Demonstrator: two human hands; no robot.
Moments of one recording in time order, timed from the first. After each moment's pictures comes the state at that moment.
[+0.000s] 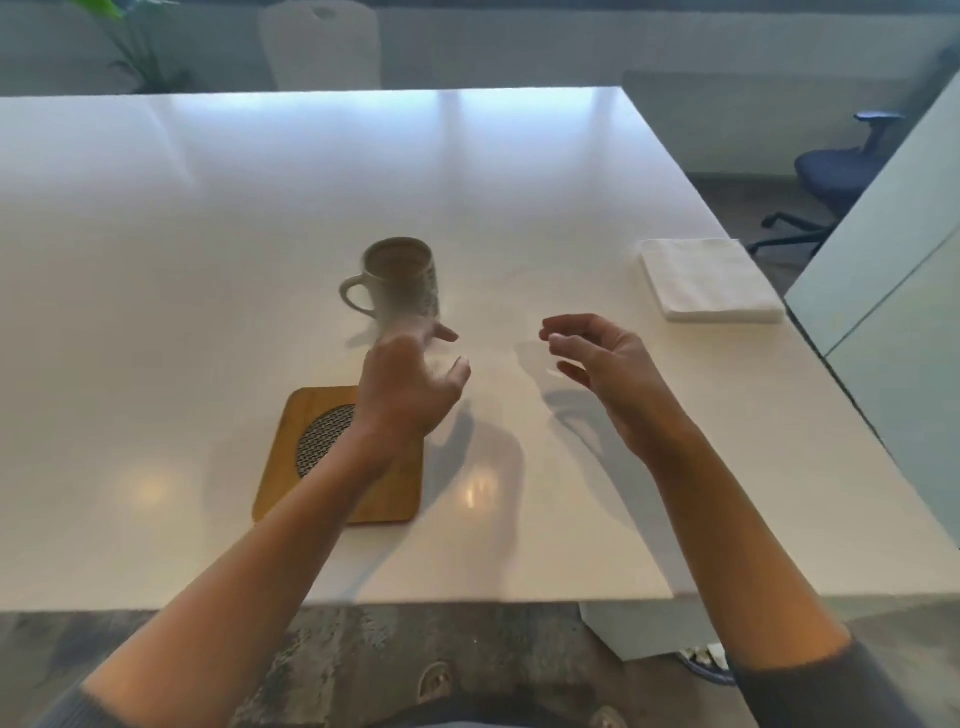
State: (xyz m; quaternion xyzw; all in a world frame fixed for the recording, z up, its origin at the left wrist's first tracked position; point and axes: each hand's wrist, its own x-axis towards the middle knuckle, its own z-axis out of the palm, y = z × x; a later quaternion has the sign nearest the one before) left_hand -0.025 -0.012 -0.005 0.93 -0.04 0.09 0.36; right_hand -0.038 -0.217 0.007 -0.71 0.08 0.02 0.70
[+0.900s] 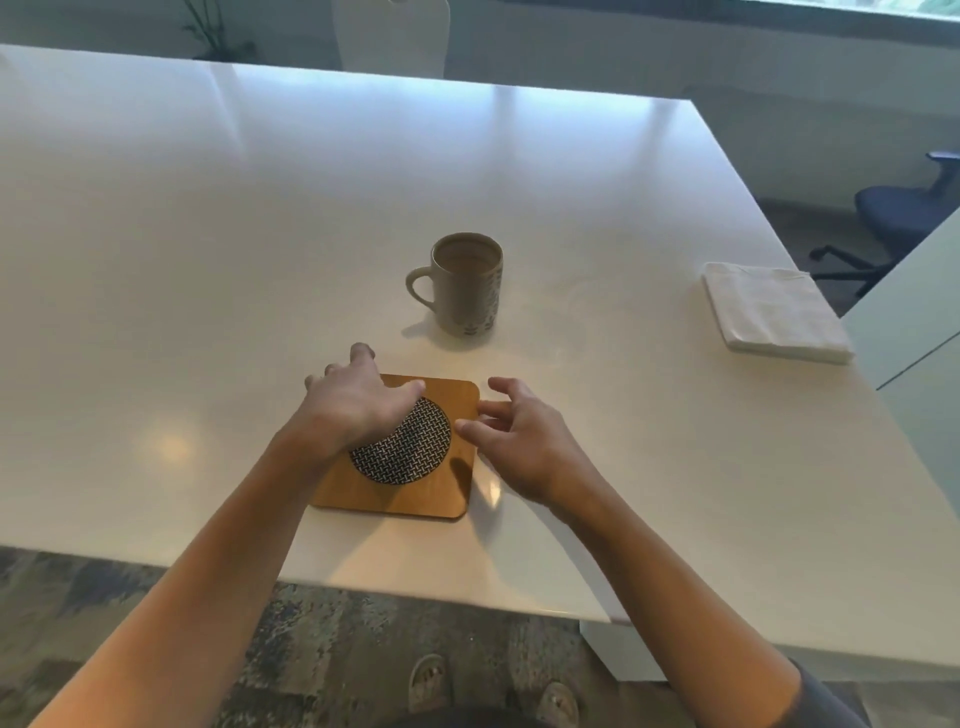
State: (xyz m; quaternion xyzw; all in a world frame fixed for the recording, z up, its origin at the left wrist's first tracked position) left_hand -0.037 0.073 0.002 0.94 0.20 -0.12 0.25; right_hand -0.061 -0.107 -0.016 -0.82 0.02 0.17 0.55
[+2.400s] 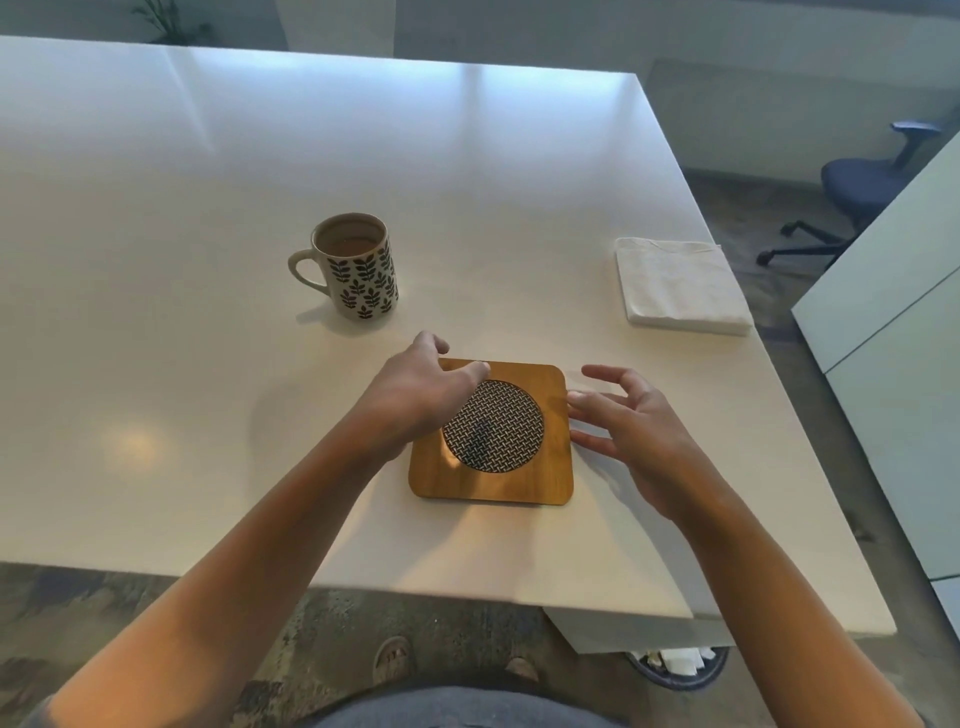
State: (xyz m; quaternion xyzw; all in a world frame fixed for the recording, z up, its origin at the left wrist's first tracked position) left_hand -0.042 -0.089 0.010 0.87 0.13 -0.14 0.45; right_hand -0.074 -0.302 -0.009 -0.69 0.14 0.12 0.70
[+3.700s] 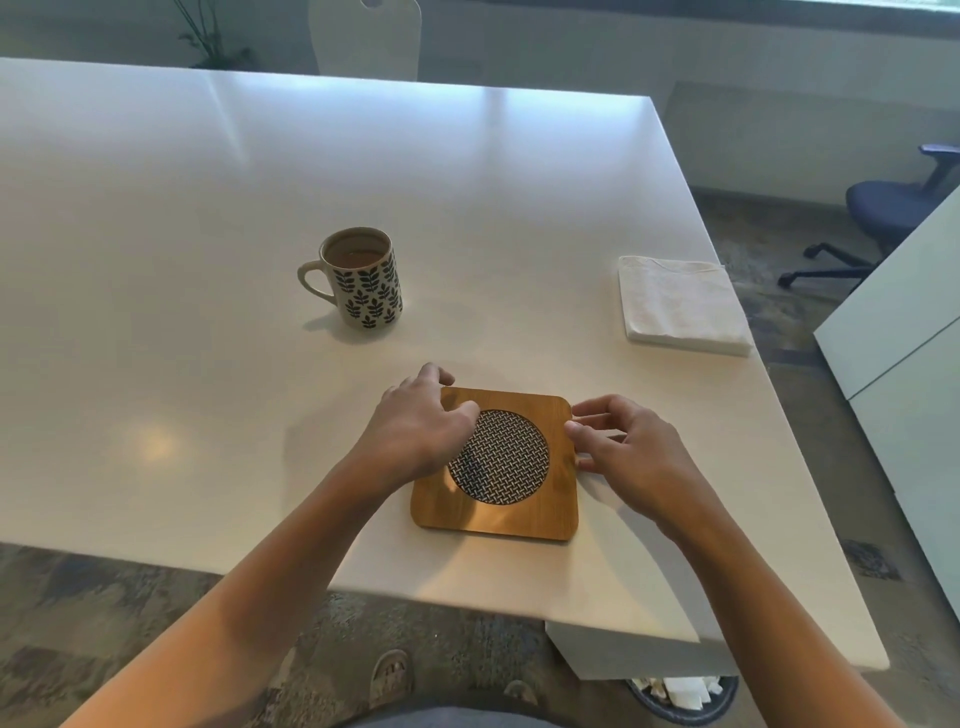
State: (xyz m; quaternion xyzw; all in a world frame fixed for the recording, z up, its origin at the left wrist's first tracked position) left_hand -0.062 -0.102 0.000 0.92 0.11 -0.11 0.36; right_hand -0.074 -0.322 -0.020 -0.84 0.08 0.09 0.53
